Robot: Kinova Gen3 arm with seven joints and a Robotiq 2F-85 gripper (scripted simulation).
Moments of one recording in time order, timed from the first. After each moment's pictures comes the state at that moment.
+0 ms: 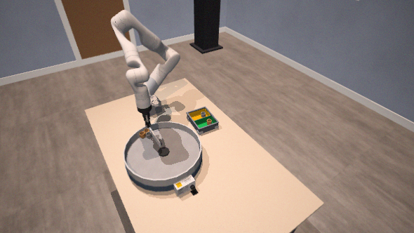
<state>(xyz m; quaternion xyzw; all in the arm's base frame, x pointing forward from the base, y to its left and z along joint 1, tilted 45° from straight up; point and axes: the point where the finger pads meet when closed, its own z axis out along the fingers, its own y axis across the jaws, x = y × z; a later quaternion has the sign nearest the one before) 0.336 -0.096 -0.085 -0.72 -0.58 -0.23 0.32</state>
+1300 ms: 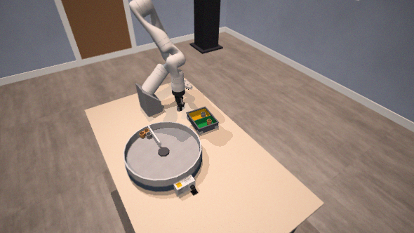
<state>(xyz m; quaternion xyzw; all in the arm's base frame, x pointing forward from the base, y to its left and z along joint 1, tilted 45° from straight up) 0.304 0.053 0.075 -0.69 -0.61 -0.25 0.30</state>
